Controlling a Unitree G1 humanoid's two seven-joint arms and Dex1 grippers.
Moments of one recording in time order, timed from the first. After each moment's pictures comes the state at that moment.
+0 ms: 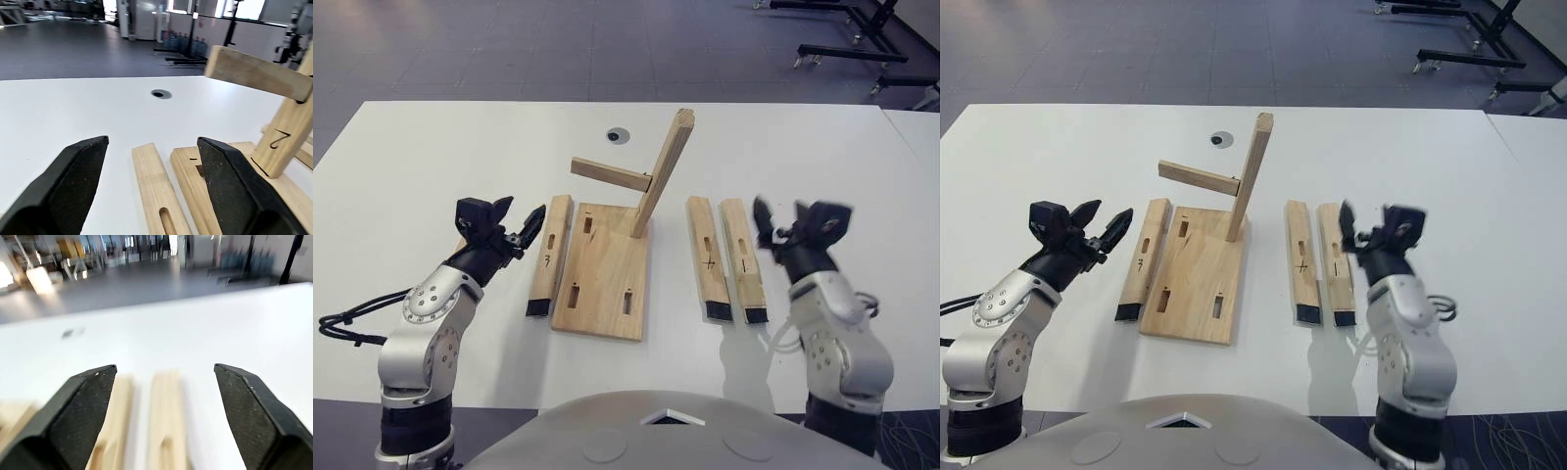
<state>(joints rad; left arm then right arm) 0.20 0.31 0.17 -0.56 -0.37 0.54 -0.26 0.27 -0.15 -0.19 -0.63 0.37 0.68 0.03</state>
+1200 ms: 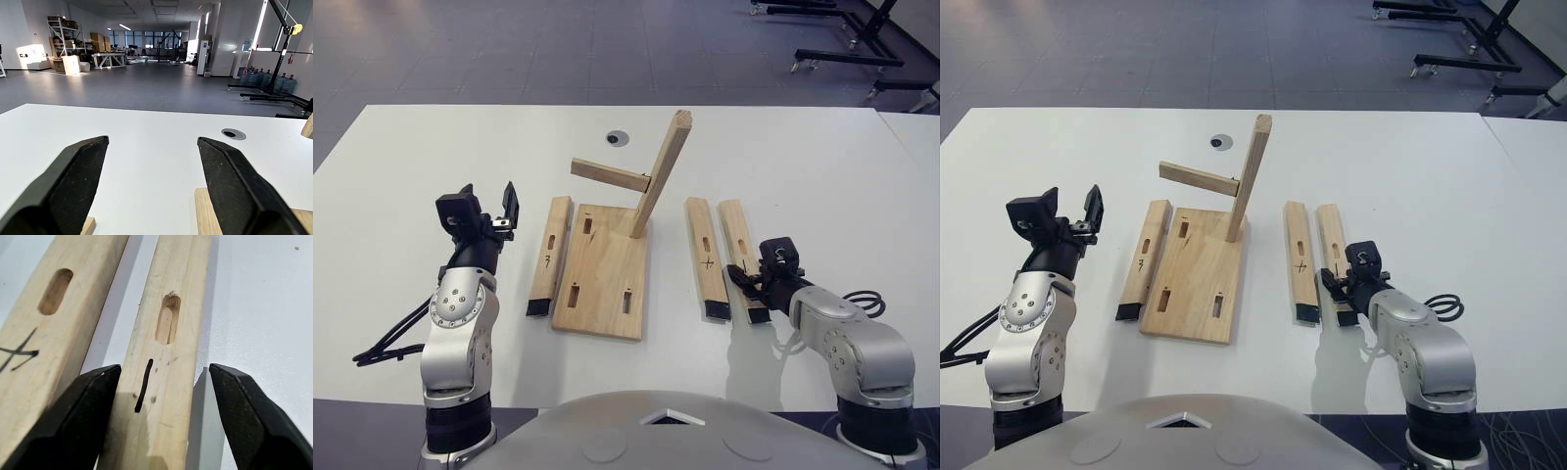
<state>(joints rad) 0.19 0.13 0.11 -0.57 -0.14 0.41 0.00 0.20 -0.40 -0.13 -0.57 0.33 1.16 0.14</state>
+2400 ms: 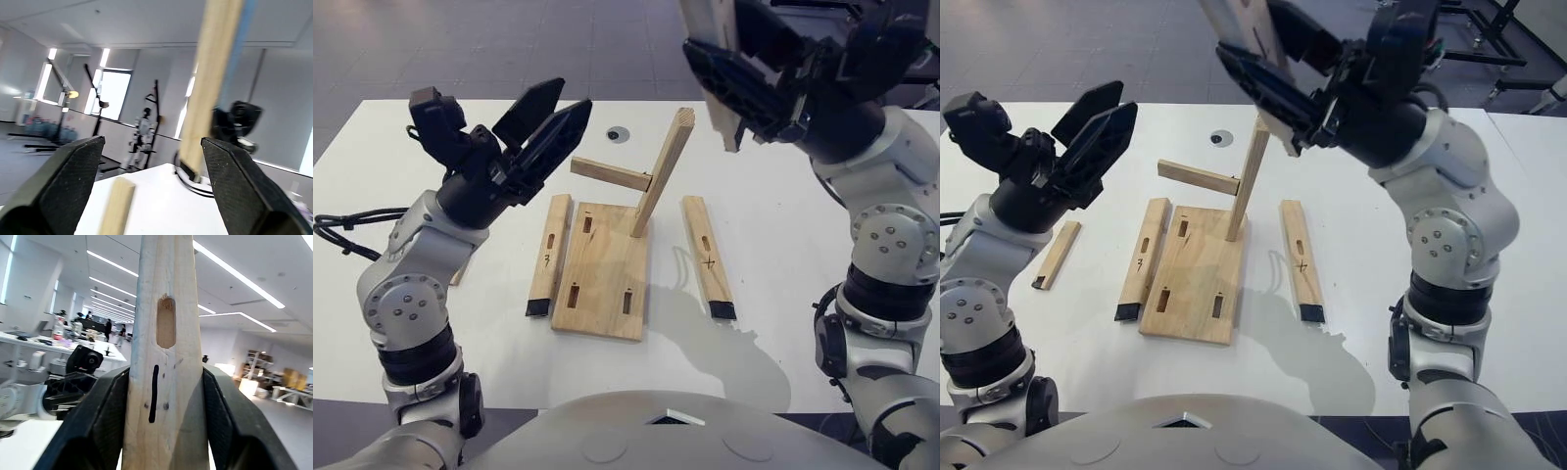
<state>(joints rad) -0.23 0.37 0.25 -0.62 -1.17 0.69 -0.49 -0.54 -0.46 -0.09 -0.44 0.86 0.50 0.72</state>
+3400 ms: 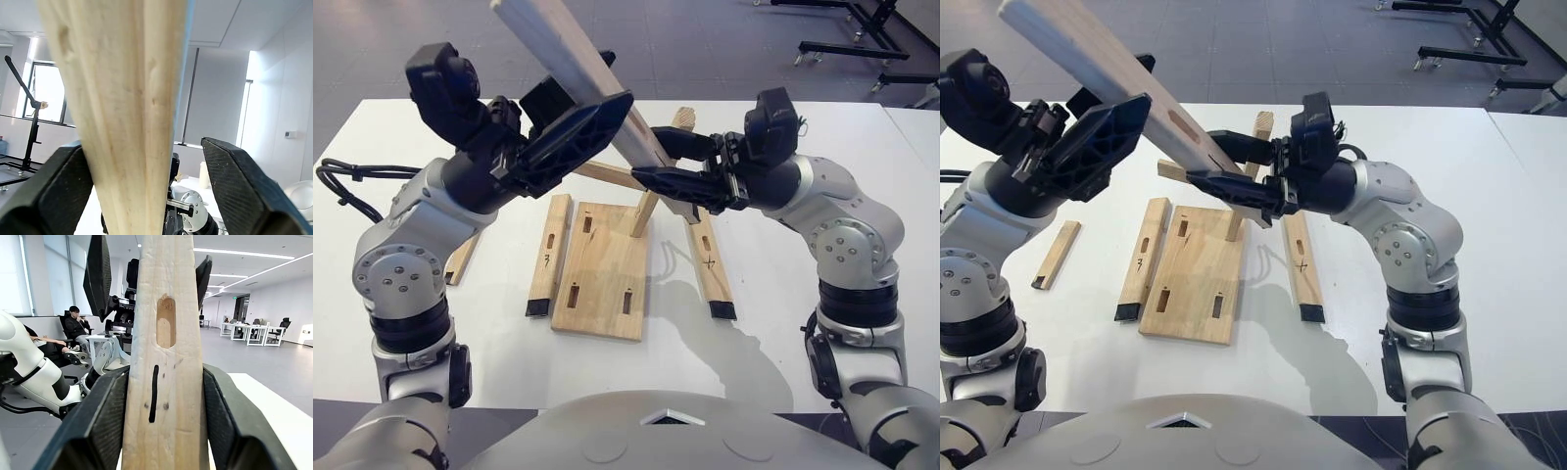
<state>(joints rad) -0.37 0.43 0.19 -0.56 -1.35 0.67 -0.55 -0.43 -0.46 0.01 -0.38 0.93 0.62 0.95</state>
